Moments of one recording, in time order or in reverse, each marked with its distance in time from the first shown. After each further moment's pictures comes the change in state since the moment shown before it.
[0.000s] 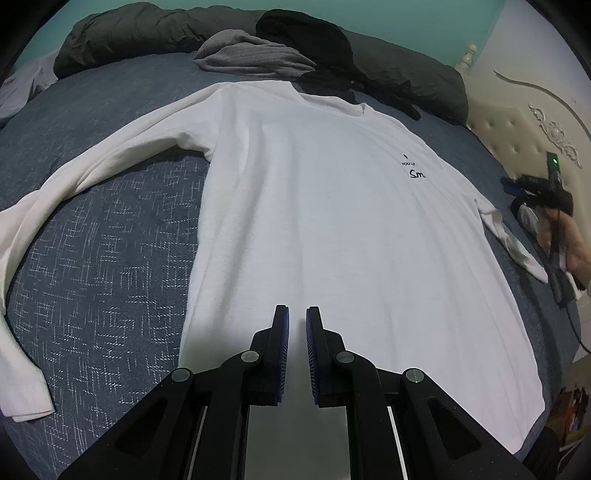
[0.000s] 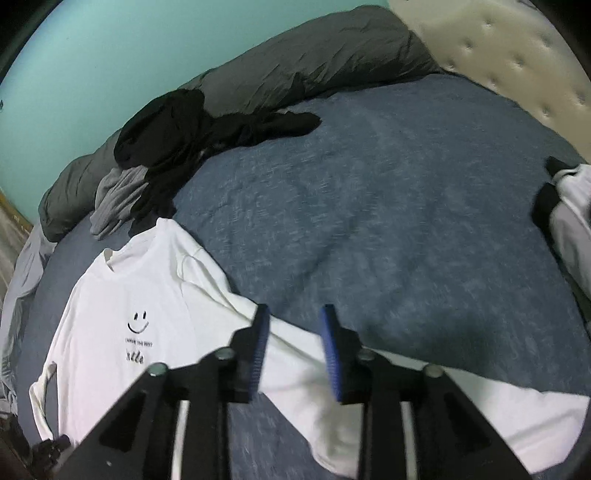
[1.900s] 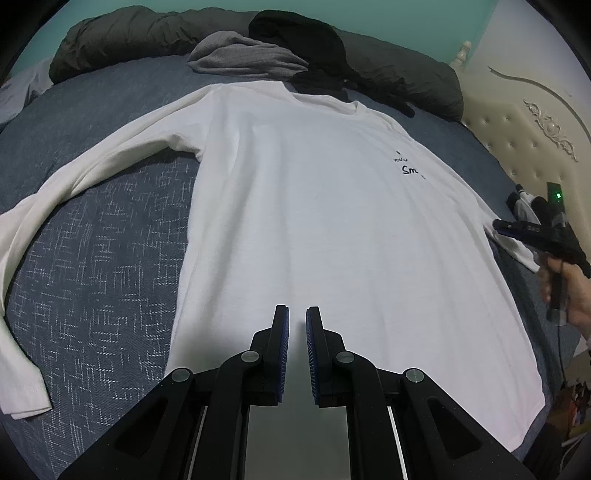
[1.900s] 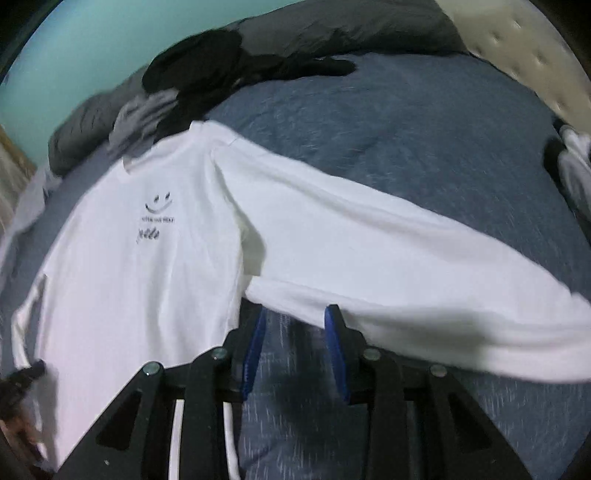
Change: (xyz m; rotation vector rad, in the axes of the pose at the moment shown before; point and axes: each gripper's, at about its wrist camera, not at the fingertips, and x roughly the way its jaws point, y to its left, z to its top) left arm 0.001 -0.006 -0.001 0.019 0.006 -0.009; right arm -0.014 0.050 -0.111 -0.164 0.098 -0.056
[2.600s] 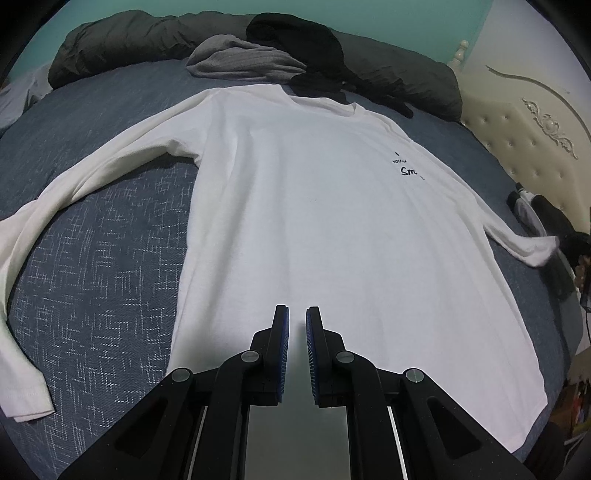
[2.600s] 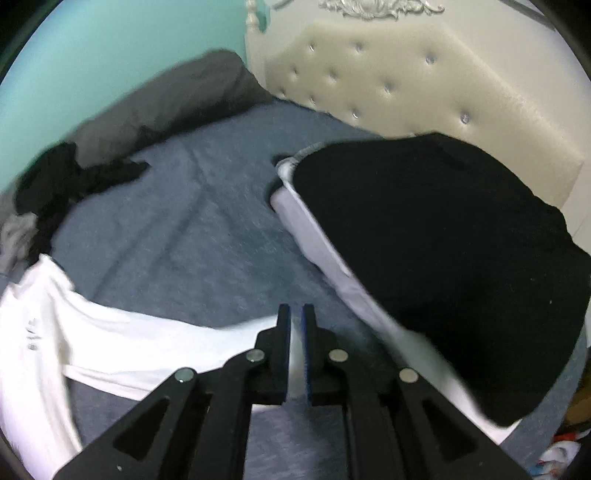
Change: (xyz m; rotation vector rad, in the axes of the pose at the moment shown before) left arm -0.002 -0.002 0.002 0.011 -0.013 0.010; right arm -0.153 -0.203 -0.022 0.349 -0.245 -0.384
